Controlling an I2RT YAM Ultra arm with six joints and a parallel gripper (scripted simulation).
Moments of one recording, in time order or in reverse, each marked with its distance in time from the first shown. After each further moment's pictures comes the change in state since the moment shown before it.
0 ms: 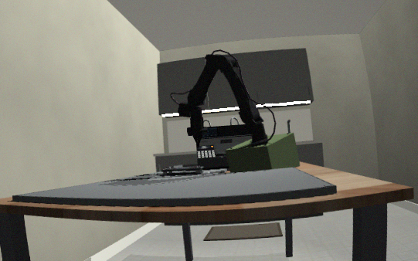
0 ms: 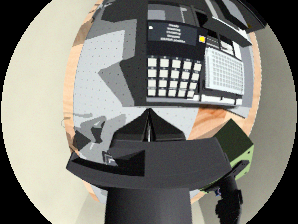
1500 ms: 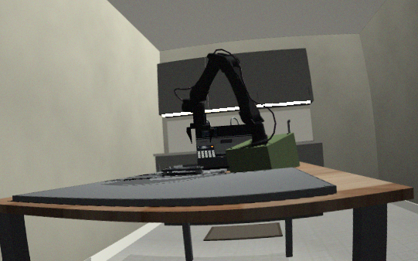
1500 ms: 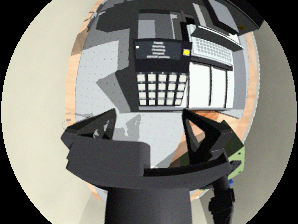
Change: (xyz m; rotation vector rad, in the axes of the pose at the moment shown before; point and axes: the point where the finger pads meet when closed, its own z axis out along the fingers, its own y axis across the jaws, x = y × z) arm -0.030 -0.017 -0.015 0.014 0.009 0.023
